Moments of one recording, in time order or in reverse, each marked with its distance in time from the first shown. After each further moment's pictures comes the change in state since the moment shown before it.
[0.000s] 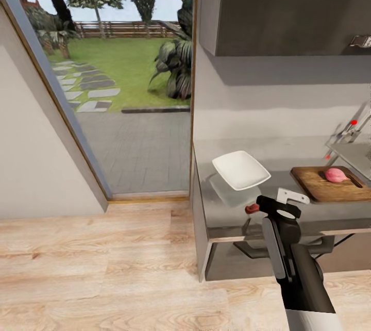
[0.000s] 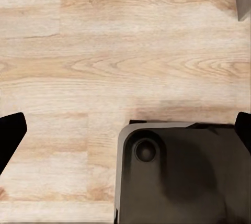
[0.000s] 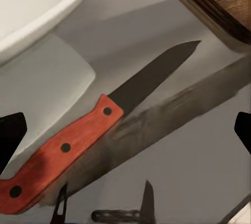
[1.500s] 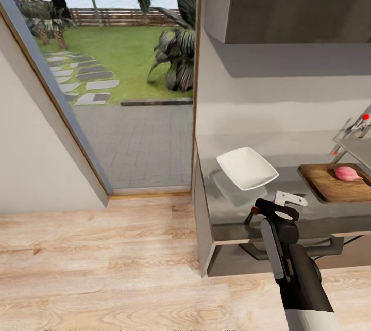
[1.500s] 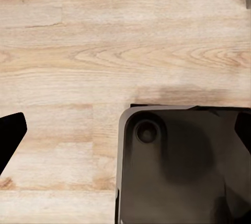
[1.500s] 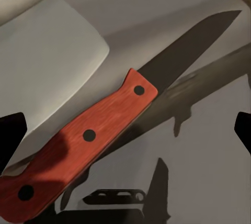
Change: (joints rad) left arm 0.000 -0.001 0.000 0.009 0.000 0.000 0.000; right arm 0.000 -0.001 -0.001 0.038 -0.002 -0.003 0.002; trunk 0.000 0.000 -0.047
